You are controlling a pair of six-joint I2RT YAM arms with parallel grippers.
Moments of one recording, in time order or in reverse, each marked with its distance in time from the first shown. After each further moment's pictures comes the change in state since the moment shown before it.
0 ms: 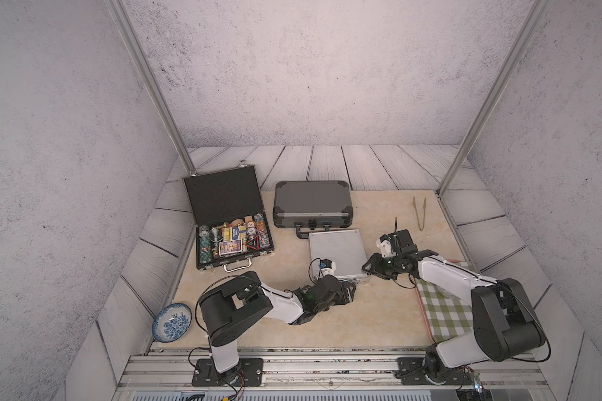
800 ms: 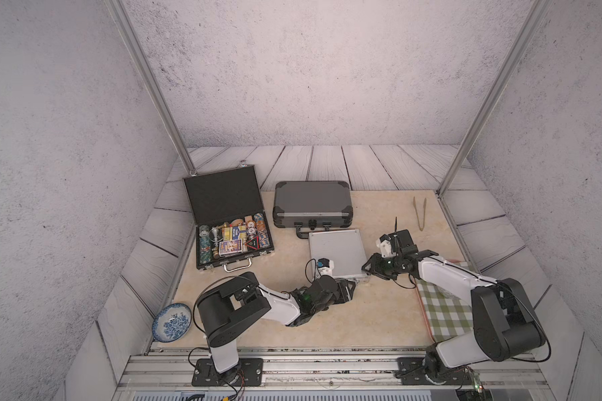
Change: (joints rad) left arm 0.009 -0.026 -0.046 0.097 0.005 -0.032; right arm 0.000 0.000 -0.004 0.009 -0.002 0.000
